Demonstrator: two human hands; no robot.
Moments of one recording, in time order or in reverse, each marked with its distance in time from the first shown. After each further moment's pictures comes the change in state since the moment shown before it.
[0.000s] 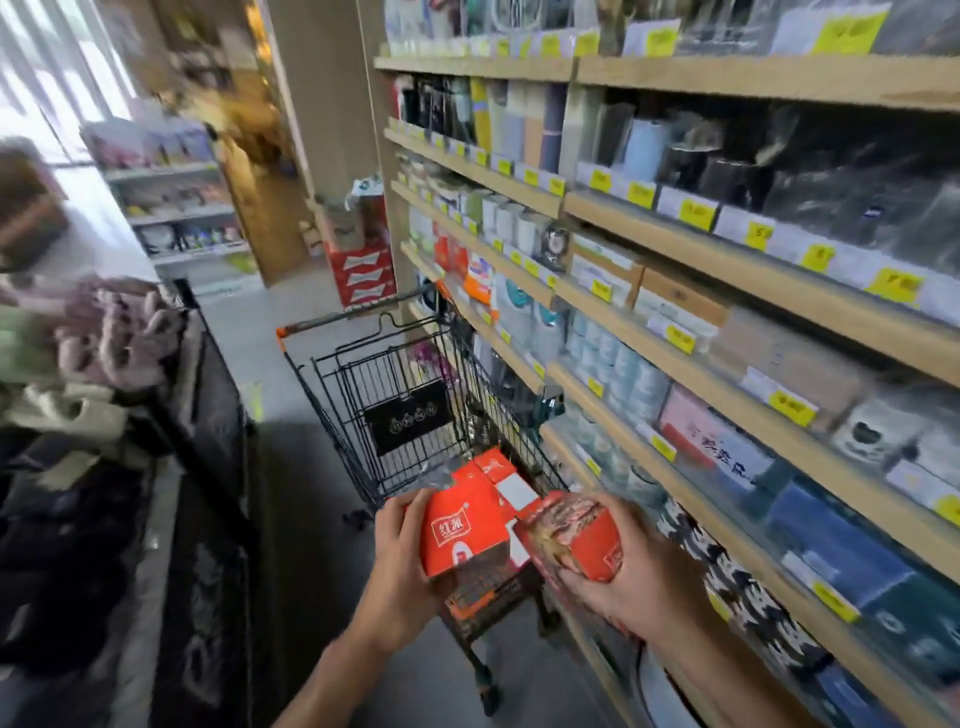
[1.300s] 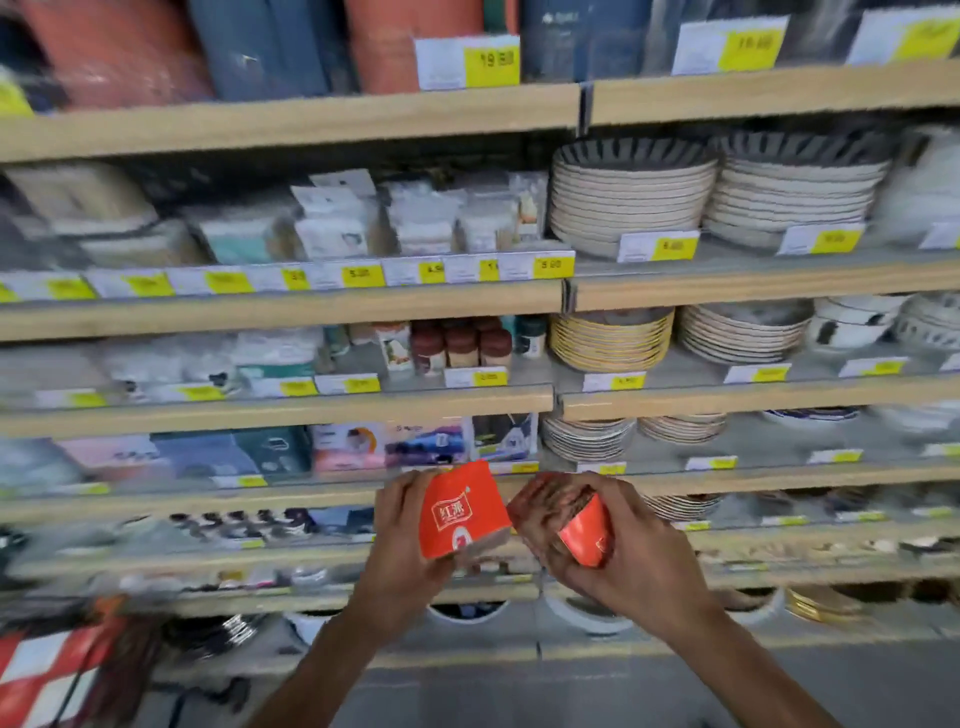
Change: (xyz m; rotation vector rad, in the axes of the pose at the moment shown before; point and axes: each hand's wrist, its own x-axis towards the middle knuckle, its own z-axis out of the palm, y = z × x) left_hand -0.249 0.436 0.281 -0.428 -0.785 0.709; right_hand -0.592 0.166 -0.202 -0.160 0.648 0.884
